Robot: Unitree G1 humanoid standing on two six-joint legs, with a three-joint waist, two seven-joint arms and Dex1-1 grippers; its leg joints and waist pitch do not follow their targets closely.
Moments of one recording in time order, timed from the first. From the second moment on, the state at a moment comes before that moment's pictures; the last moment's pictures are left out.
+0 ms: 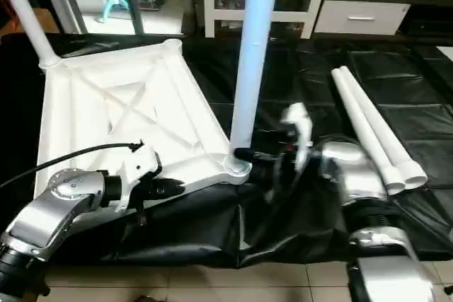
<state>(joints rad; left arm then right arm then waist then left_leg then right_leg) -0.31 0.47 -0.28 0.09 -0.12 0.36 -0.98 -0.60 -0.41 0.01 0.72 0.32 0.11 1.33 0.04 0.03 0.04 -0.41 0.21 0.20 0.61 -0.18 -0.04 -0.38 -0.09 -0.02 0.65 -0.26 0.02</state>
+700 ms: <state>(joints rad) -0.39 0.38 -0.26 0.17 -0.06 0.43 -0.80 -0.65 -0.23 -0.04 0.84 0.27 -0.02 0.89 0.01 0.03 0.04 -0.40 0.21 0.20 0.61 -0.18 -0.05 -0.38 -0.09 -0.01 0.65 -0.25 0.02</state>
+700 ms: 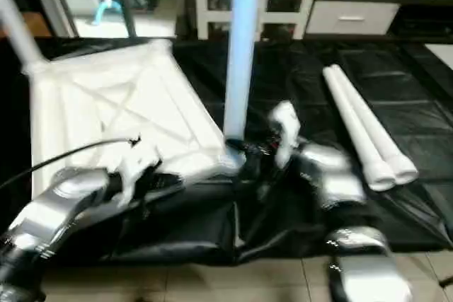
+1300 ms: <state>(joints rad) -0.48 0.22 -0.30 0.29 0.01 0.44 -0.59 -0.73 -0.09 -0.10 1.01 0.22 -0.21 0.46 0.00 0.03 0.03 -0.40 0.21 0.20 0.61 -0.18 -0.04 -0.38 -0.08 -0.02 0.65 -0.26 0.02</state>
